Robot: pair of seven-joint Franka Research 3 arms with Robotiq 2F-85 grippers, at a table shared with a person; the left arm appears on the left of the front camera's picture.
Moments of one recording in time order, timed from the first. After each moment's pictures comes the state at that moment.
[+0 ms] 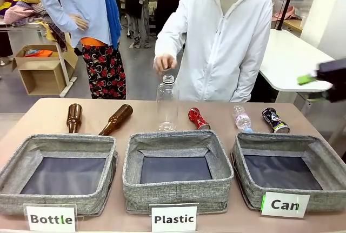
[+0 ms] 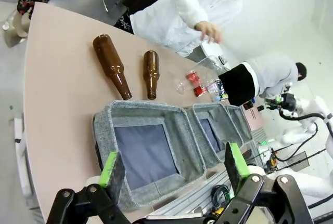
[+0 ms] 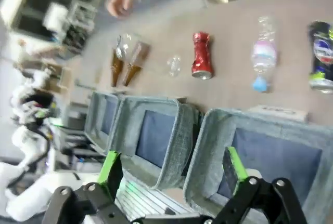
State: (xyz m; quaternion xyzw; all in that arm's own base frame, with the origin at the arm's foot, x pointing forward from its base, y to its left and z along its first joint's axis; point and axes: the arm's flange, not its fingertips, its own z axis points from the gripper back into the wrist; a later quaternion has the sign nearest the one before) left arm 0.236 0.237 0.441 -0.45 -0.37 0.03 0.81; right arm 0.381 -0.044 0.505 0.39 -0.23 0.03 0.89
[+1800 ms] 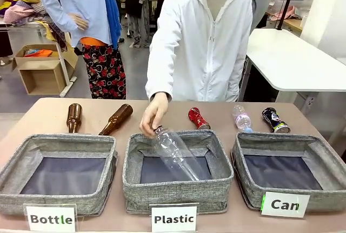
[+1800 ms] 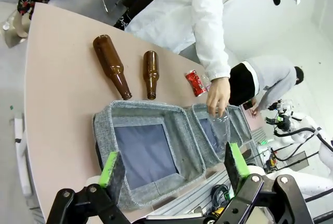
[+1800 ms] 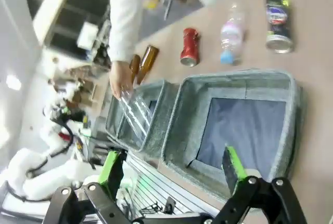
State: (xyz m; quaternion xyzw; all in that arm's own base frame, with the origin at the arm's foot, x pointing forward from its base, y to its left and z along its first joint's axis) left arm 0.235 0.238 0.442 -0.45 -0.37 0.03 0.81; right arm 0.269 -0.214 0.416 0.50 -0.28 -0.03 0.82
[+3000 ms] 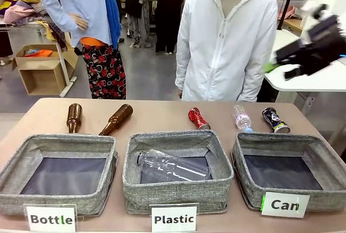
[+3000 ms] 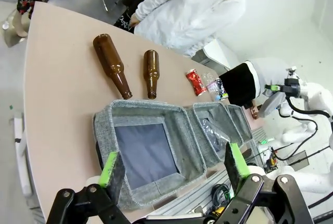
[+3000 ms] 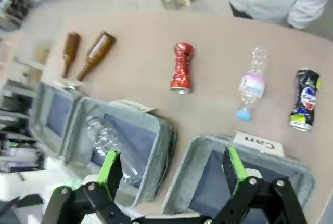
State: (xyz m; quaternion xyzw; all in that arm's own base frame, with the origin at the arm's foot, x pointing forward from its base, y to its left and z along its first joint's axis) left arm 0.236 0.239 0.441 -0.45 -0.37 0.03 0.81; right arm 0.426 0.065 0.549 0.22 -0.24 0.11 0.94
